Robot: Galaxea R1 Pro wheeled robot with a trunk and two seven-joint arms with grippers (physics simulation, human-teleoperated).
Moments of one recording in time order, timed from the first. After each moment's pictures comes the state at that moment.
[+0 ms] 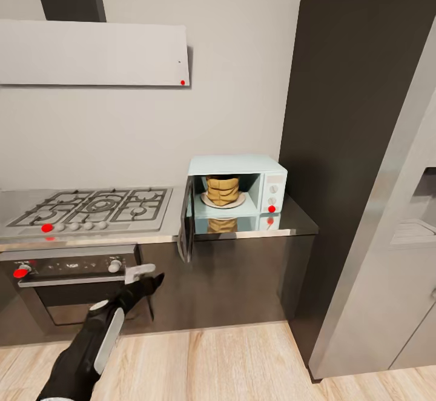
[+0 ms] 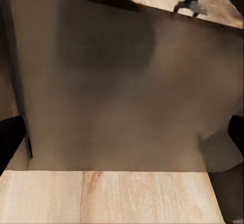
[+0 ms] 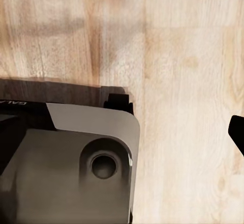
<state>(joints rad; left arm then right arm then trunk) -0.39 0.01 0.08 -1.16 0.20 0.41 -0.10 -0.32 -0.07 0.08 0.03 -0.01 0.07 0.10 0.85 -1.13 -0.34</state>
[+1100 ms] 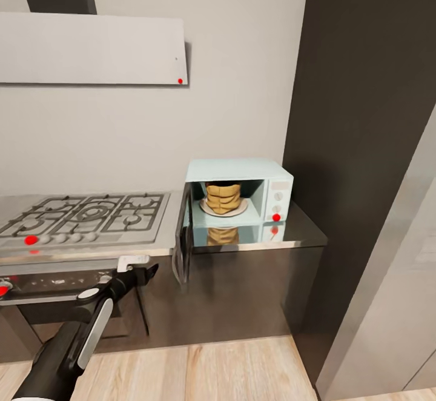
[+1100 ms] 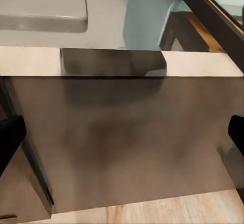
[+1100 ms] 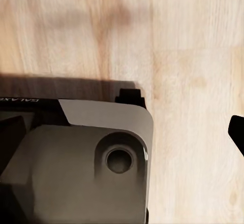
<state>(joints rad) -0.40 0.11 0.00 -1.31 0.20 0.50 -0.10 -0.30 -0.06 0.07 0.03 -0.05 0.06 0.10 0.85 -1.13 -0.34</state>
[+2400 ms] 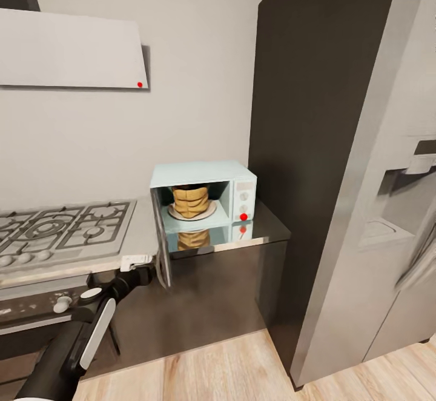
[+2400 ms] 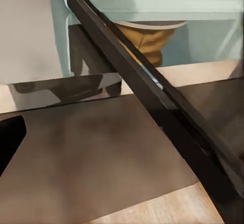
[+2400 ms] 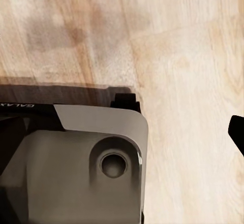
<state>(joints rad) -0.40 0.10 -0.01 -1.32 0.20 0.50 -0.11 -0.30 -0.07 0.07 0.03 -0.05 0.07 0.10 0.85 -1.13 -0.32</state>
